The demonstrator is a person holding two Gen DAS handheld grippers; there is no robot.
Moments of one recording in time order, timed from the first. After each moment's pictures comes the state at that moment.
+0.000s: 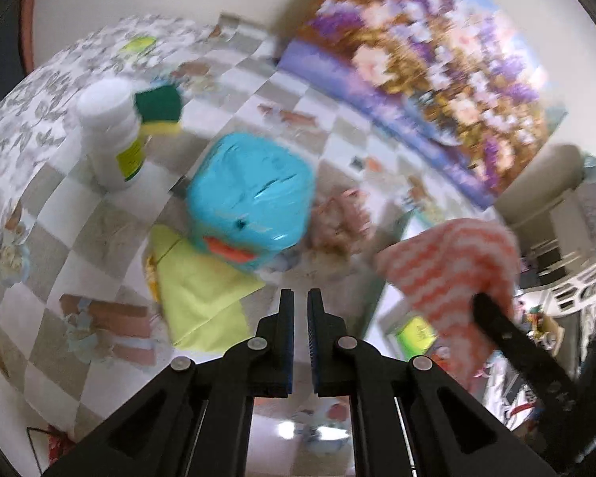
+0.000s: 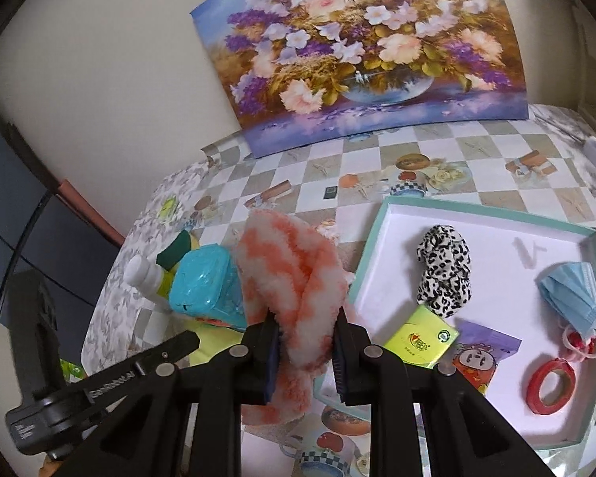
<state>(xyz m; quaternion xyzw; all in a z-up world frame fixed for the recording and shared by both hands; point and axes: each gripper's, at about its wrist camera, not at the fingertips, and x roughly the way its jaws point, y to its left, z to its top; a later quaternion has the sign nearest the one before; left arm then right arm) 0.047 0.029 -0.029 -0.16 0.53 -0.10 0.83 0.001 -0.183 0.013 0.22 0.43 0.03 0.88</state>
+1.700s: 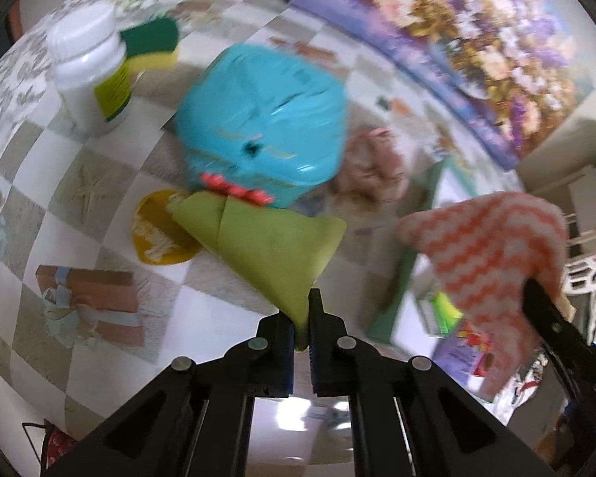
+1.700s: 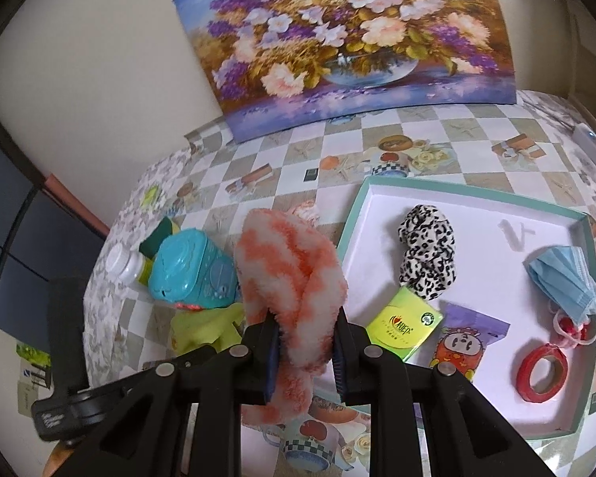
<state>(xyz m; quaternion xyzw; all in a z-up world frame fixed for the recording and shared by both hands) 0.050 0.017 -0.062 -0.15 0.59 -0.11 0.79 -0.003 -0.190 0.004 0.21 0.45 0.01 0.87</state>
